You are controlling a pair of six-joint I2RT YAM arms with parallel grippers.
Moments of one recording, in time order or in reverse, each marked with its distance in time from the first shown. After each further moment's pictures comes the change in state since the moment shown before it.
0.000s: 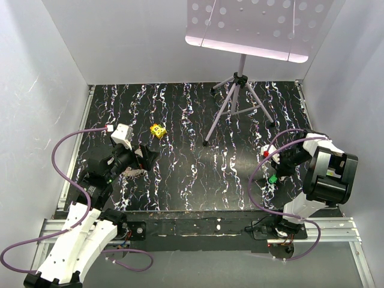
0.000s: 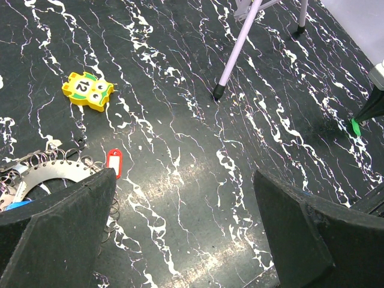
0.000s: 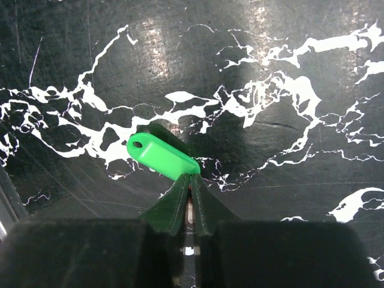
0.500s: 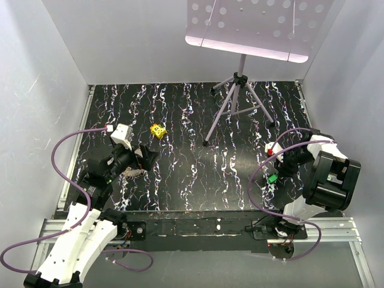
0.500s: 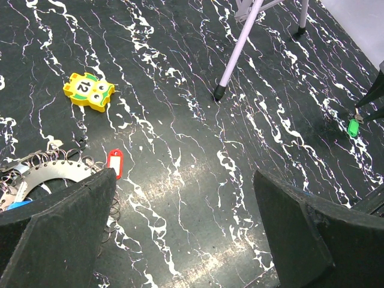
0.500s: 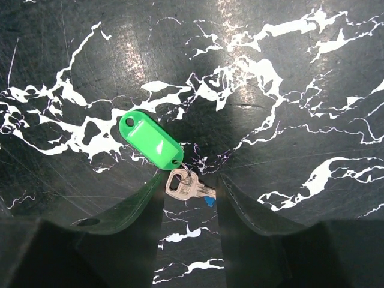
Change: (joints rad) left arm 0.000 -0.003 0.000 0.000 -0.003 0.000; right arm -0.051 -0.064 -0.005 0.024 -0.048 0.003
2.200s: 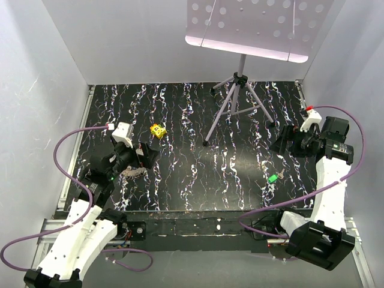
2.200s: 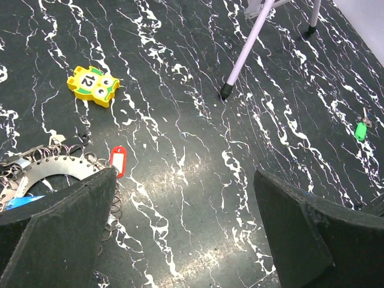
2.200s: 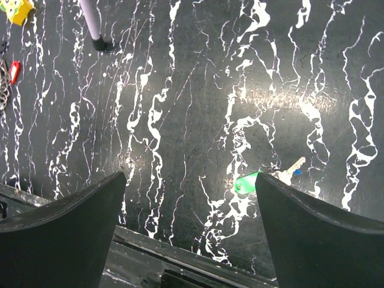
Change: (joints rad) left arm 0.001 0.040 -0.003 0.014 -0.023 -0.014; right arm -0.003 -0.526 0.130 0.096 -0.091 1.592
